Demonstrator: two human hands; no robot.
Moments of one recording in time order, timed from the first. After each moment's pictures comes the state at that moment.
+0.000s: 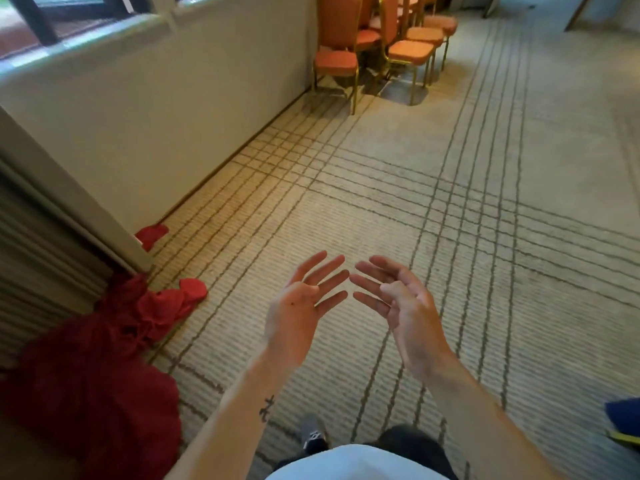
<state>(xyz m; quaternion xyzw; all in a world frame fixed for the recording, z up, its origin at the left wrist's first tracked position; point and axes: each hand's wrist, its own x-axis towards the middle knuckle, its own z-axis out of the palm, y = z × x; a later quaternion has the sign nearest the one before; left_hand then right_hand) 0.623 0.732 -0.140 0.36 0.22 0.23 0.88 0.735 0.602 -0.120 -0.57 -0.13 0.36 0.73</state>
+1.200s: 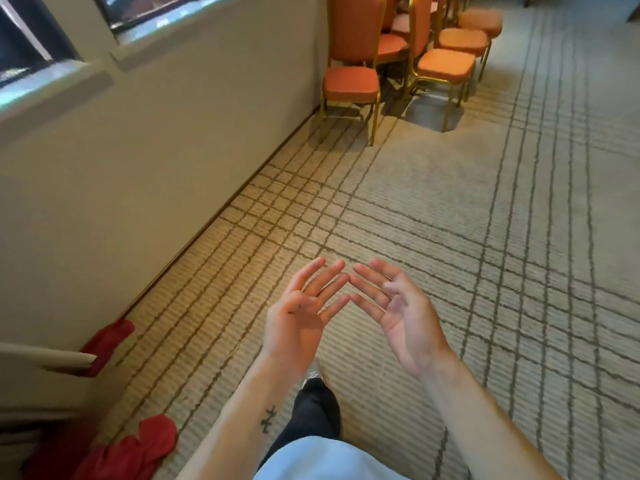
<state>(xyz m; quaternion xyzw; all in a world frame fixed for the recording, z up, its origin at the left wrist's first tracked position) 1.127 1.260 -0.168 0.25 0.28 0.24 0.90 1.248 1.147 -0.162 -0.47 -0.01 0.44 0.76</state>
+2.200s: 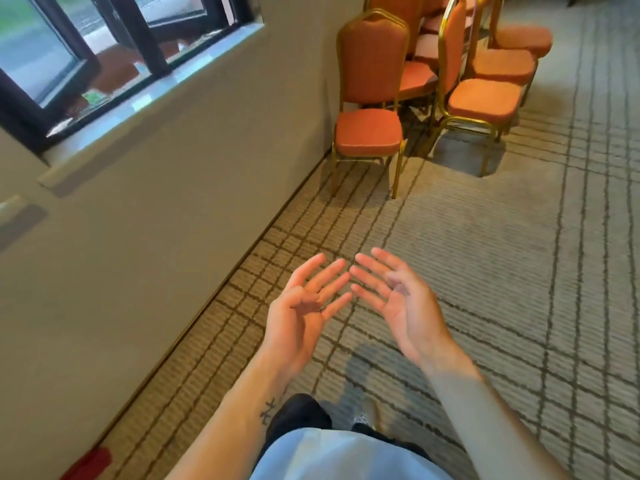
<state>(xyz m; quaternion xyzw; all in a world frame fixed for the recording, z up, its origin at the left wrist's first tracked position) 1.544 1.664 -0.151 0.28 0.30 0.23 0.88 1.676 1.560 -0.161 -0.43 -0.03 0.46 0.77</state>
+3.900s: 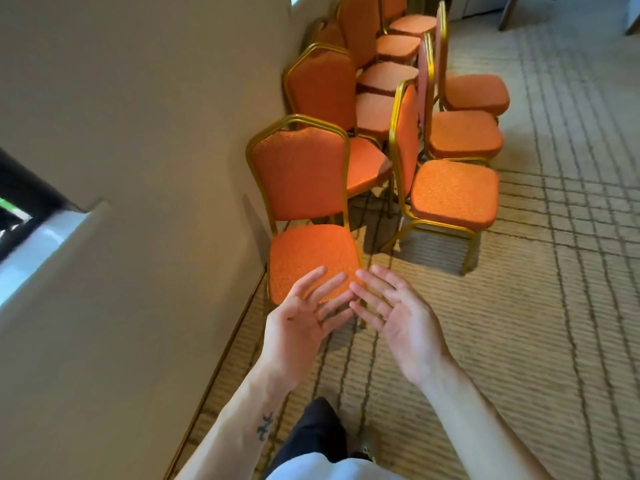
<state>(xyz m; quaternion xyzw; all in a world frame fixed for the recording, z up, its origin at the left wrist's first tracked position) 2.307 2.198 -0.161 0.34 0.22 0.11 0.91 2.413 2.057 -0.160 -0.44 0.03 0.38 0.81</state>
